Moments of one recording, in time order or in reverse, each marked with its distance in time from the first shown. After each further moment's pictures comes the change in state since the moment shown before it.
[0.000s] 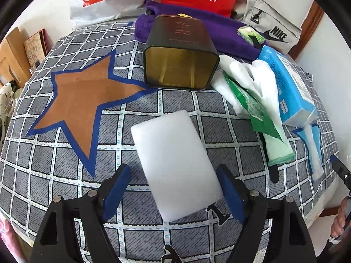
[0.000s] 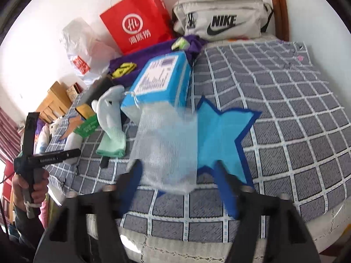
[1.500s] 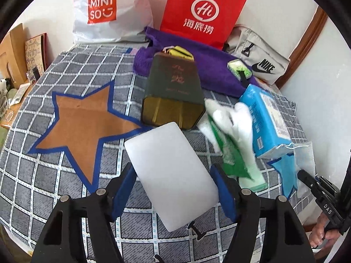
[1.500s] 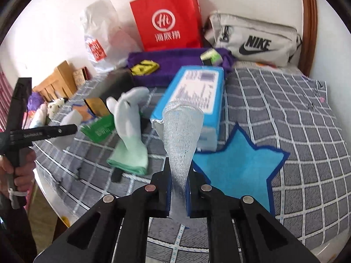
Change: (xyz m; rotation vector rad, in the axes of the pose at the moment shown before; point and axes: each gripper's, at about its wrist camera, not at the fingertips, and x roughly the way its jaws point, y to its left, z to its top) left arm -0.035 0.007 0.022 -0.061 -0.142 -0.121; right arm 0.015 0.060 0.029 -0.197 -0.014 -0.006
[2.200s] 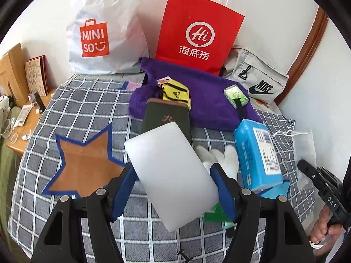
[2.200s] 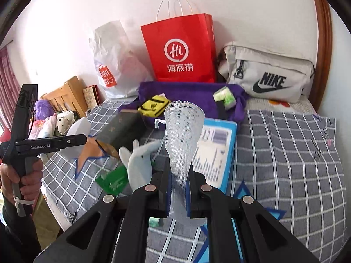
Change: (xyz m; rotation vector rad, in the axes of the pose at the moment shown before) left arm -0.018 -0.019 0.061 0.017 -0.061 0.025; right arm -0.002 0.007 0.080 -0.050 -0.095 0.051
